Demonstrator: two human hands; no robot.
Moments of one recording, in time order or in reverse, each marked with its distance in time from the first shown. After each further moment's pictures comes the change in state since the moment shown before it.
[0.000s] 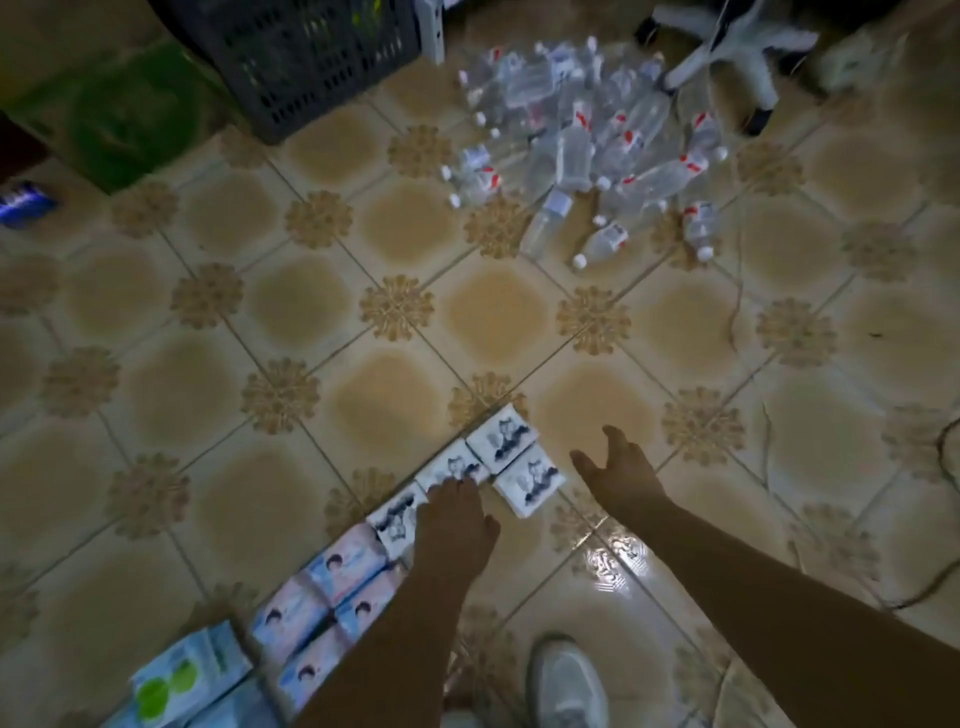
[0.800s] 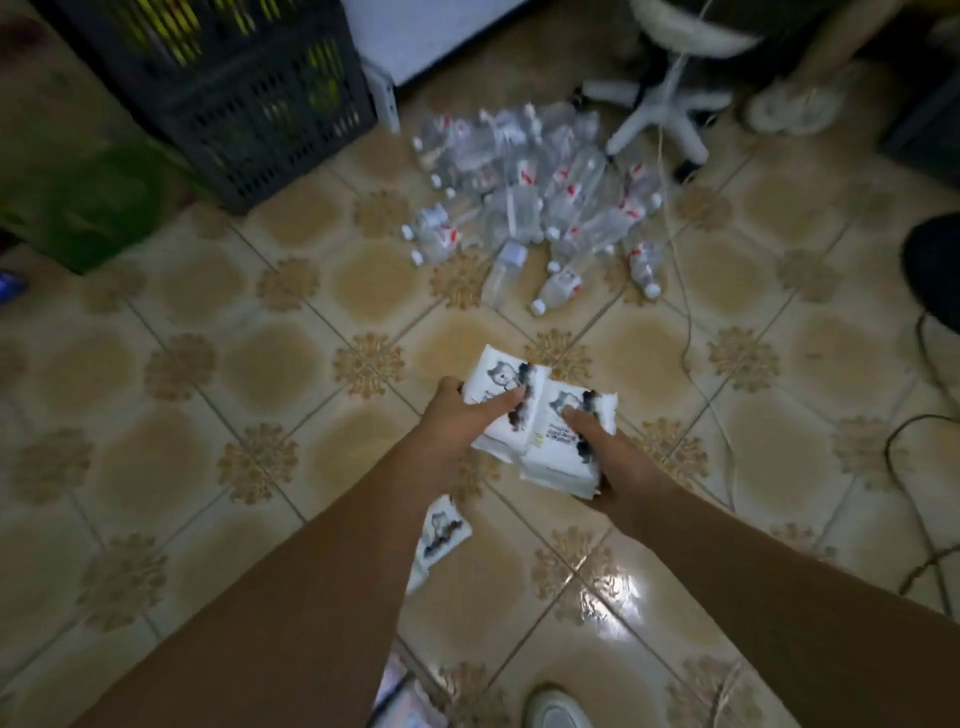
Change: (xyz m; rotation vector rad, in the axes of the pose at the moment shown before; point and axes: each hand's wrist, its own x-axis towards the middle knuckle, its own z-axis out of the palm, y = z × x) left_hand 0.066 0.060 -0.160 -1.018 -0.035 -0.027; right_hand -0.005 -0.024 -0.065 1.101 -0.142 0.201
